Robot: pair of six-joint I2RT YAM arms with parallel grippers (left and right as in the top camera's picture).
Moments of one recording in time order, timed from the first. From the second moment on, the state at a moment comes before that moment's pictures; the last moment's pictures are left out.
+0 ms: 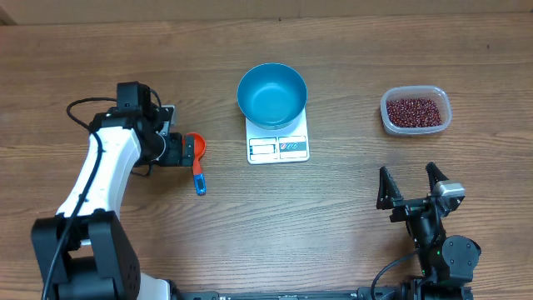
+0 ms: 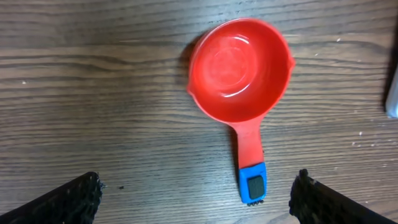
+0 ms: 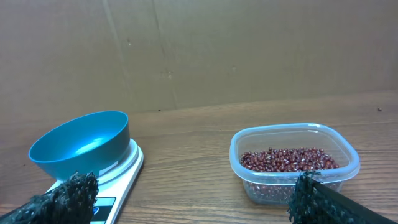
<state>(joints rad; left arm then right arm) 0.08 1.67 1.16 -0.89 0.12 0.08 -0.11 0.01 0.02 -0.02 -0.25 0.15</state>
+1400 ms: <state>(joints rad) 0.08 1.67 1.16 -0.81 0.08 0.06 -0.11 0.01 0.02 -0.02 -0.25 0.15</state>
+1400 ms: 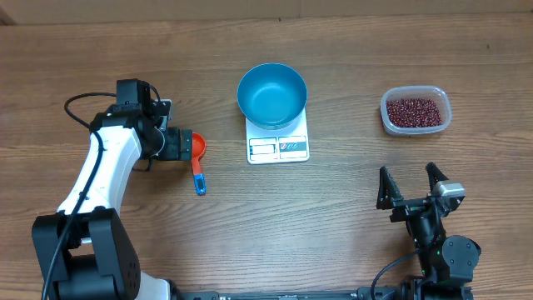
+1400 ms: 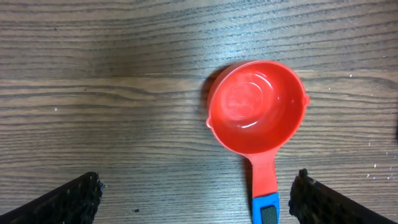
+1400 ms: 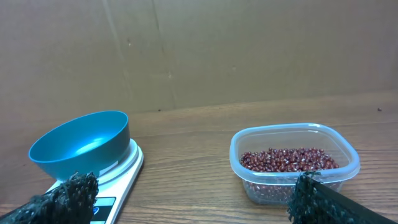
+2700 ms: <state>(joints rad) 0.08 1.85 1.15 -0.69 0.08 0.03 -0.11 0.01 0.02 -0.02 -0.25 0.15</state>
